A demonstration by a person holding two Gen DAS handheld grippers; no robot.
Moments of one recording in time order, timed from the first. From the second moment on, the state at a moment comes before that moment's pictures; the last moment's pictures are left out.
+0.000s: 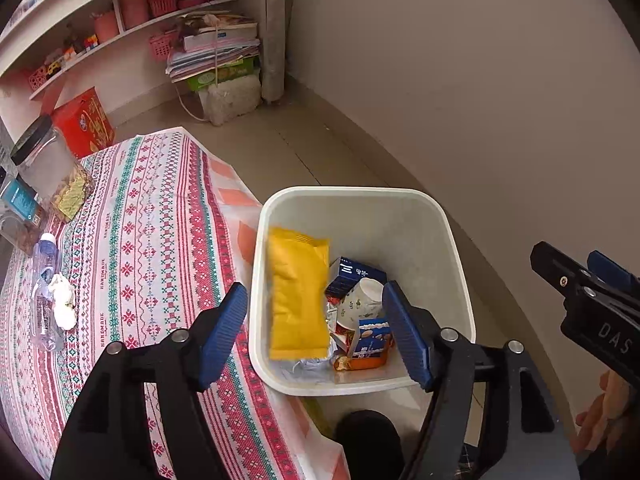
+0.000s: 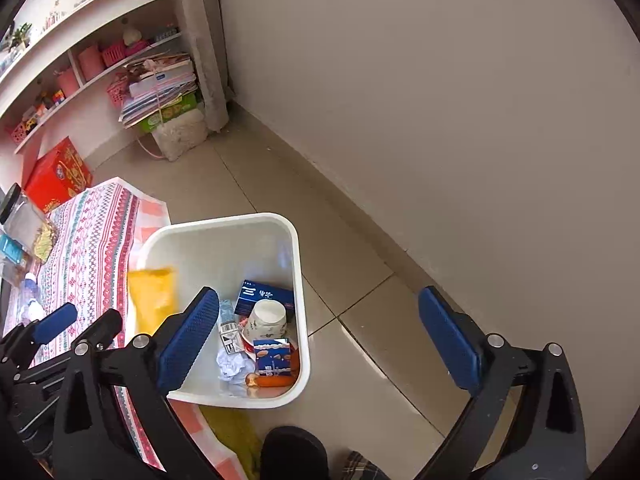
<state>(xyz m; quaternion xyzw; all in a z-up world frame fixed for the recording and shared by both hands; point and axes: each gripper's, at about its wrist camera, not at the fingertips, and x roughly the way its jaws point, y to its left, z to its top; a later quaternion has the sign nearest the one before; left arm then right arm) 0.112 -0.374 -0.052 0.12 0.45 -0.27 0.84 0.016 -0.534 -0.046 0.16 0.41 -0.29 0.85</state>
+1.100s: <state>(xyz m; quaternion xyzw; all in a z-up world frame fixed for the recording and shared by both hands) 0.183 -0.251 -0.074 0.07 0.47 -0.14 0.87 0.099 -0.430 -0.054 0.08 0.45 -0.23 0.86</state>
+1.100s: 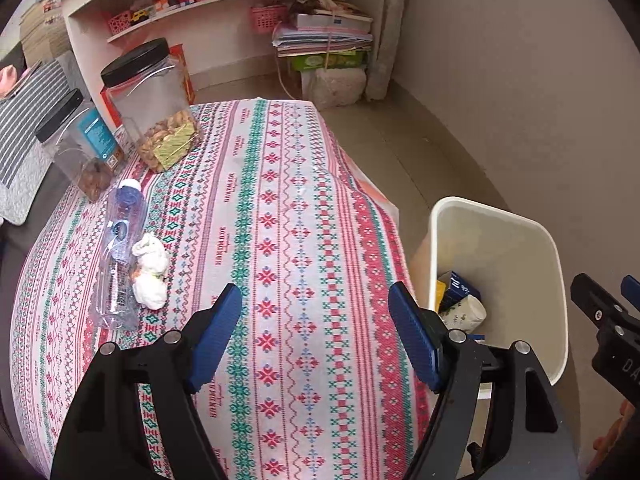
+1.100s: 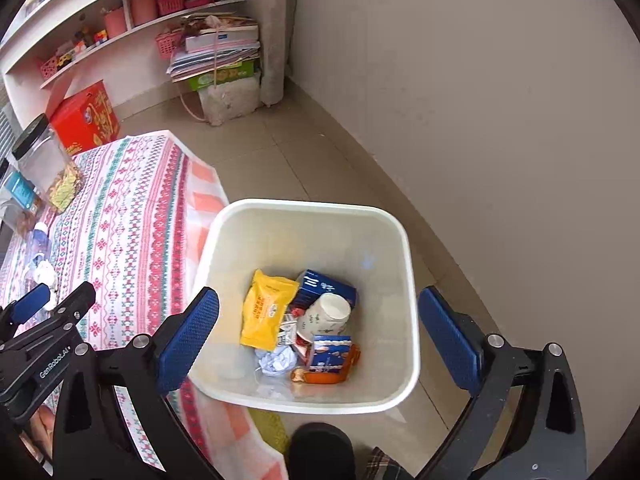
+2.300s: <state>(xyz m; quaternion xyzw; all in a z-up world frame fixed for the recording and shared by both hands) 0.342 -0.043 -0.146 -0.04 0.63 -0.05 0.78 0.212 -0.263 -0.107 0.07 0.52 -0.06 0.85</state>
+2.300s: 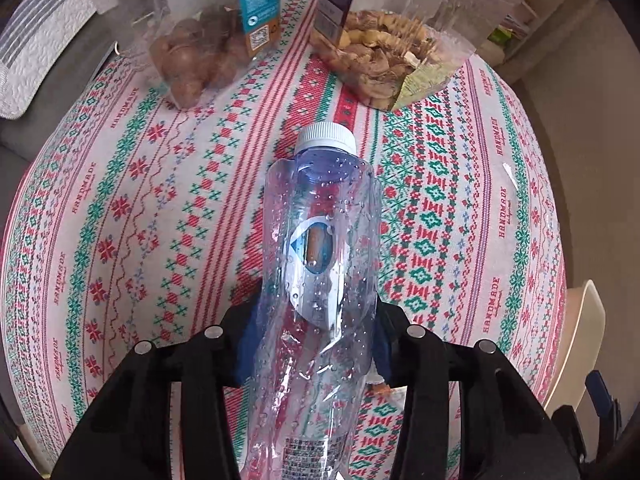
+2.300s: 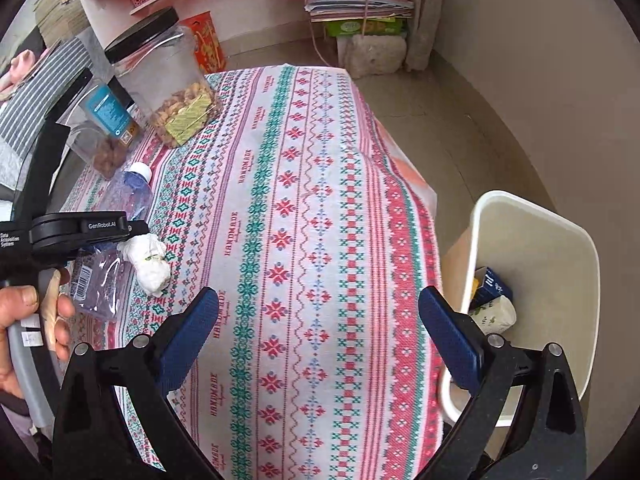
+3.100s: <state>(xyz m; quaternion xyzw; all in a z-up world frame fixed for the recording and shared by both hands) 0.202 0.073 -0.095 -0.05 0.55 0.00 0.84 0.261 -0.130 -0.163 -0.02 0.52 0.11 0.85</state>
